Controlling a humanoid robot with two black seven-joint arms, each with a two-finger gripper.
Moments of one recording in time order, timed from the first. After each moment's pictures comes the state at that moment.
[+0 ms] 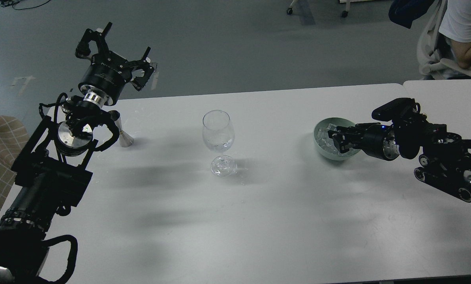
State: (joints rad) left arm -0.70 0.20 -1.30 -0.80 0.10 -0.36 0.00; right arm 0.96 -0.56 -0.03 0.91 -1.58 -0.04 0.24
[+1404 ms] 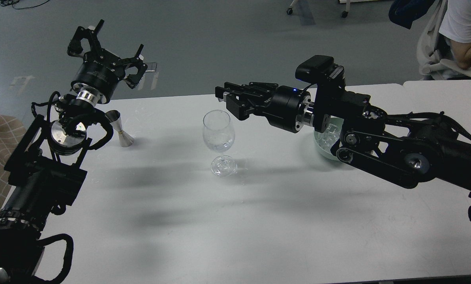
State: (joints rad) left arm -0.70 0.23 -1.31 -0.80 0.09 -0.36 0.00; right arm 1.02 -0.32 0.31 1.27 -1.59 -0.04 0.15
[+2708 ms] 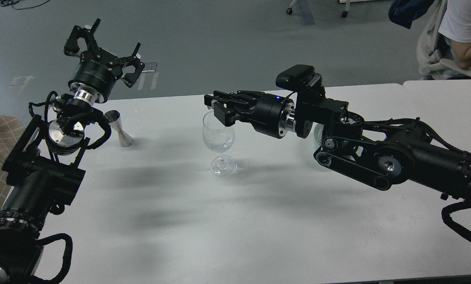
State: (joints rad) left arm -0.70 0.23 -1.32 -0.80 0.09 -0.36 0.00; right arm 1.02 -0.20 0.29 1.16 -1.60 -0.03 0.15
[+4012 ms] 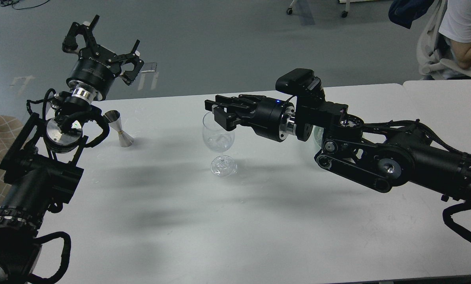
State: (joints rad) left arm -0.71 0.24 -1.32 -0.79 0.09 -0.38 0.00; right arm 1.01 -0.20 0.29 1.16 -1.60 -0.03 0.15
